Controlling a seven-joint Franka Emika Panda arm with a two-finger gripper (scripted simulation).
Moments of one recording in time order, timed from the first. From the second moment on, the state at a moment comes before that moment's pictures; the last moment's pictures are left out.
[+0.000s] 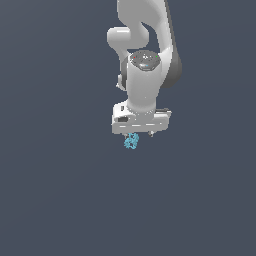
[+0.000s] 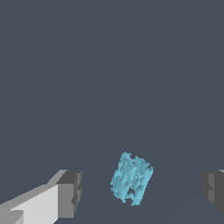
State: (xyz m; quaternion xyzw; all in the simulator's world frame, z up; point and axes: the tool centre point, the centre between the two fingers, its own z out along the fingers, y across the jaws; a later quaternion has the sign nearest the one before) arm 0.006 0.042 0.189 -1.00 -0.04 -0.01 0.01
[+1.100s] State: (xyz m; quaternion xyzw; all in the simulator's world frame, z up) arm 0.005 0.013 0.183 -1.00 -0.02 -0.02 0.00
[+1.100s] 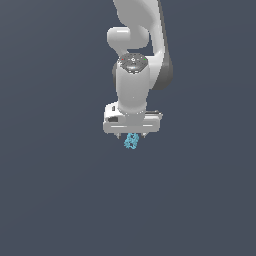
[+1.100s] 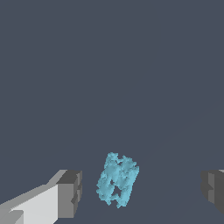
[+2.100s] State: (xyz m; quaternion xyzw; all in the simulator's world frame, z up) arm -0.061 0.020 0.098 -0.99 0.14 0.00 0.00
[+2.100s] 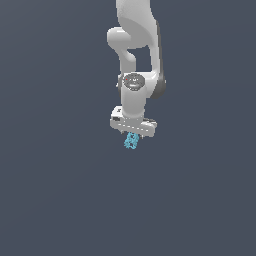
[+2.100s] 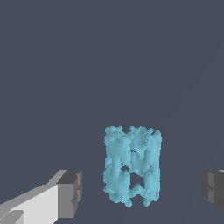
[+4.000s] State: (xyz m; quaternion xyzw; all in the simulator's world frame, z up) arm -0.068 0.020 0.043 -0.99 0.16 0.00 0.00
